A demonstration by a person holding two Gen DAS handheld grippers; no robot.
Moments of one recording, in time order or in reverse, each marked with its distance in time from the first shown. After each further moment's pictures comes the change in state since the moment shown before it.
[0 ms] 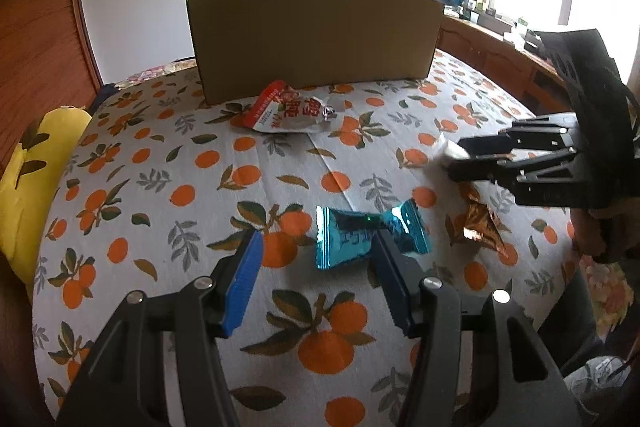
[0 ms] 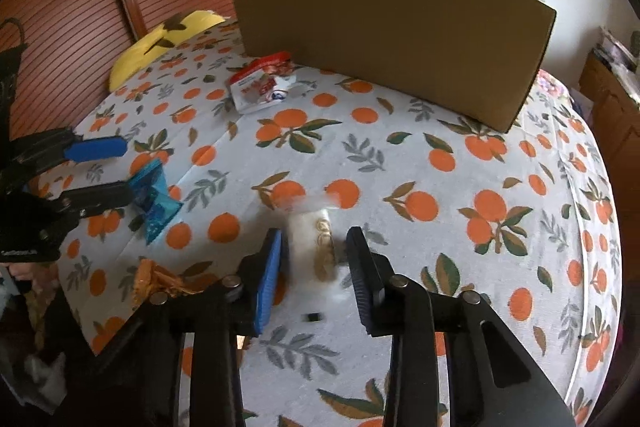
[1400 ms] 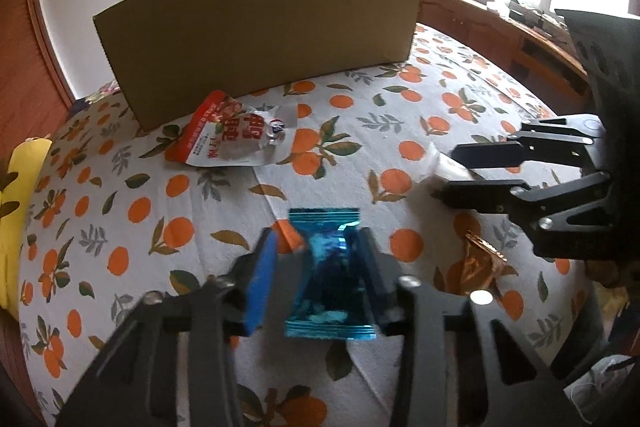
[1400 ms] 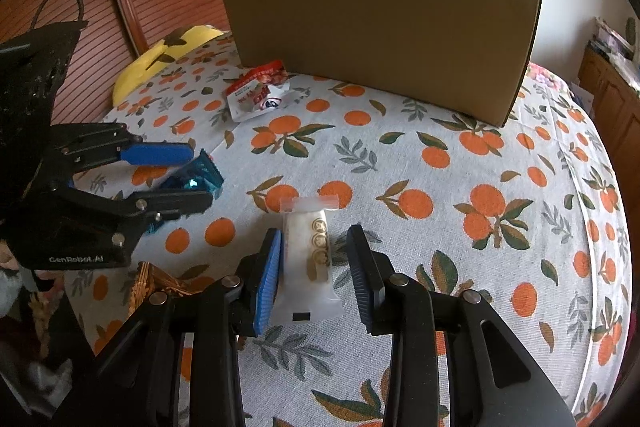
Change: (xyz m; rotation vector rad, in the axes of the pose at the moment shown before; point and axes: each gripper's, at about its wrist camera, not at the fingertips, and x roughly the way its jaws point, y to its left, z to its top) left arm 0.051 -0.030 0.038 0.097 0.071 -0.040; right arm -0.003 -0.008 -0.005 0.044 -0.033 0.026
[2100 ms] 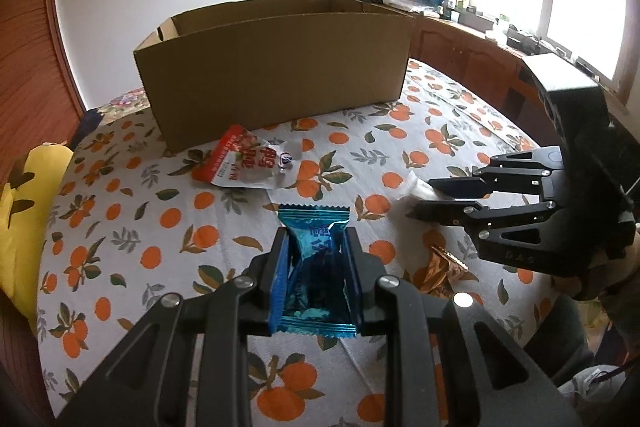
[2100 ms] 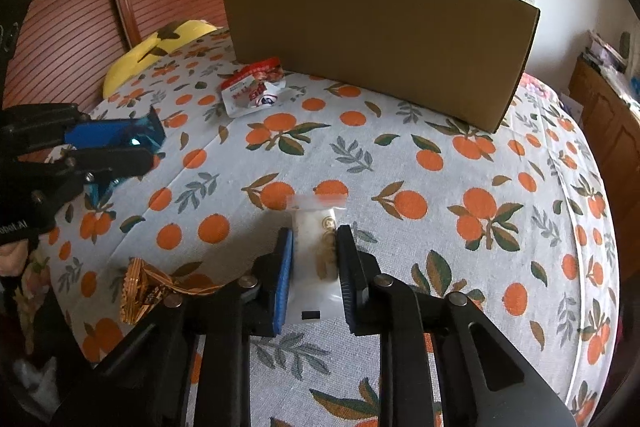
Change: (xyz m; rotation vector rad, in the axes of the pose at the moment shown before) left arm -0.049 0.000 -0.001 -0.039 -0.099 0.010; right arm 0.004 0.007 0.000 -0.035 -0.005 -0.069
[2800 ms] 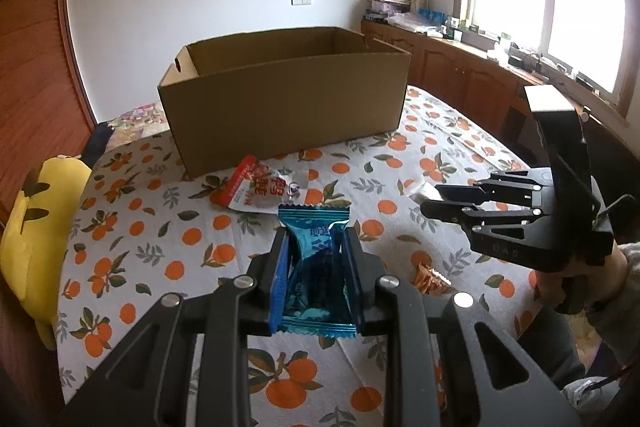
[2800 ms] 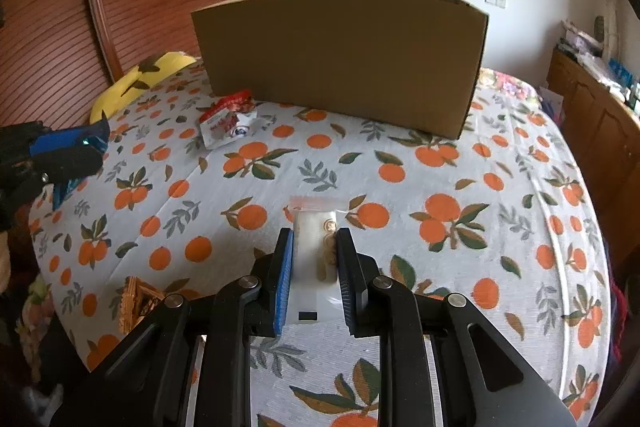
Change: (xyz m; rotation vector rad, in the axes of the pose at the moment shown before) left arm -0.034 -0.003 0.011 -0.013 -0.073 0.020; right arm -0.024 -0.017 0.000 0.083 -0.086 -0.051
